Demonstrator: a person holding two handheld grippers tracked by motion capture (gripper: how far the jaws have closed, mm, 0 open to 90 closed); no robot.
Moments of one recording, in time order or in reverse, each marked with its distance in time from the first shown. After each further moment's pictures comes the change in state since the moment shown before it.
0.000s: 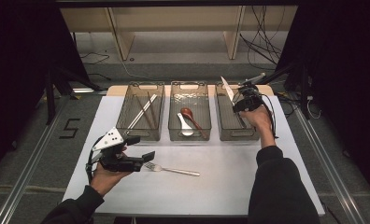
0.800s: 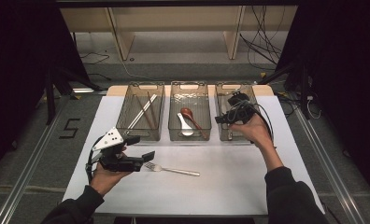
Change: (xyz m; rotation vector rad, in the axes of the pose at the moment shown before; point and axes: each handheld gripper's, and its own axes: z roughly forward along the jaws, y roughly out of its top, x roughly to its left) left arm 0.000 0.000 0.000 0.002 0.003 0.002; right arm 0.061 -0.036 -0.037 -0.100 0.167 -0.234
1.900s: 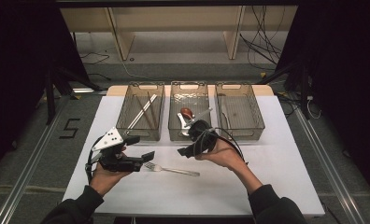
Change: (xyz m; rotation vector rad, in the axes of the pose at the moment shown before) left arm 0.001 0.000 -0.001 -0.002 0.000 0.001; right arm 0.121 -0.020 0.036 0.068 0.214 -0.319
